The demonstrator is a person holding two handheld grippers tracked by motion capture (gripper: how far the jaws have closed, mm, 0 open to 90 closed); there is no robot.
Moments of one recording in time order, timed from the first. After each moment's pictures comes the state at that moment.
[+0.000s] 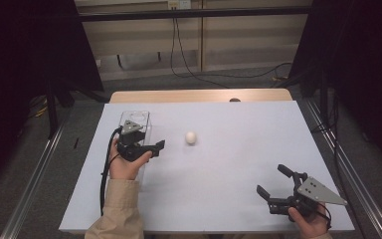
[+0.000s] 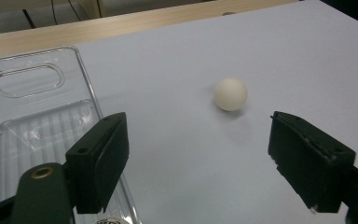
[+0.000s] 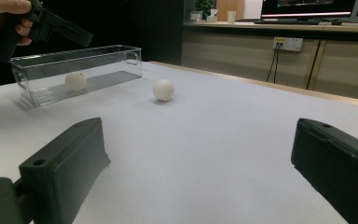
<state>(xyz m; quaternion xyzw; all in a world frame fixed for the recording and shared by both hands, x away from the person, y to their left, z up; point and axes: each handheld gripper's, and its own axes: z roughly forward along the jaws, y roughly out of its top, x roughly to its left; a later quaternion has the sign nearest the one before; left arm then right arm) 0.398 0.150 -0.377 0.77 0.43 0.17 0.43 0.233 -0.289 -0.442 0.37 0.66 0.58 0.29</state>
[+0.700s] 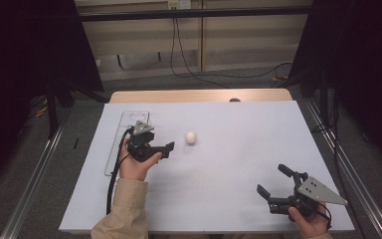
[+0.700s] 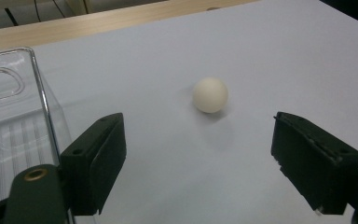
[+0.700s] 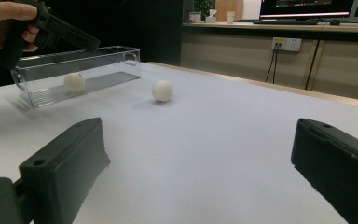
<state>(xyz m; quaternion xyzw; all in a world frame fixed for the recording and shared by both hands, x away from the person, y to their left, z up) 0.399 0.127 -0.384 0.78 0.42 0.15 0.43 0.233 -0.289 -0.442 0.37 0.66 0.58 0.29</state>
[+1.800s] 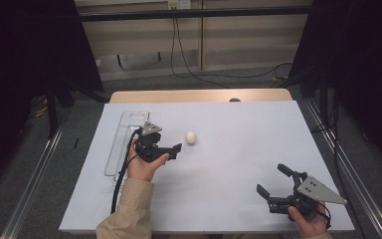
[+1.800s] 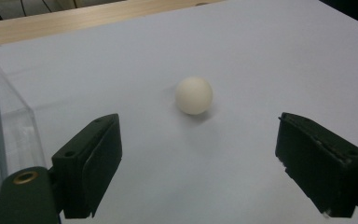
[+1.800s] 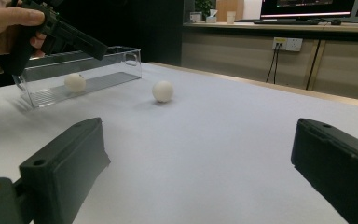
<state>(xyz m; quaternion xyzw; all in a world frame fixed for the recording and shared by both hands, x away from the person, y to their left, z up) 0.401 0.109 -0.391 0.79 0.42 0.14 0.43 0.235 -0.289 -0.442 0.37 0.66 0.58 0.29</state>
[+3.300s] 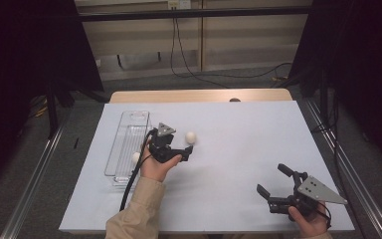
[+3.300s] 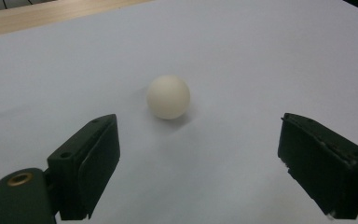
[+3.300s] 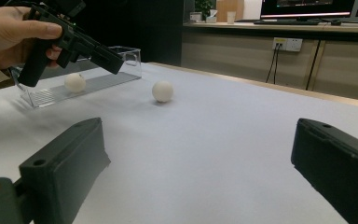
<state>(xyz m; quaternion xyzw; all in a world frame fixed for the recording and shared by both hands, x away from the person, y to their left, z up) 0.405 0.078 -0.405 0.80 0.40 0.14 0.42 0.234 -0.289 -0.442 0.37 0.66 0.58 0.29</state>
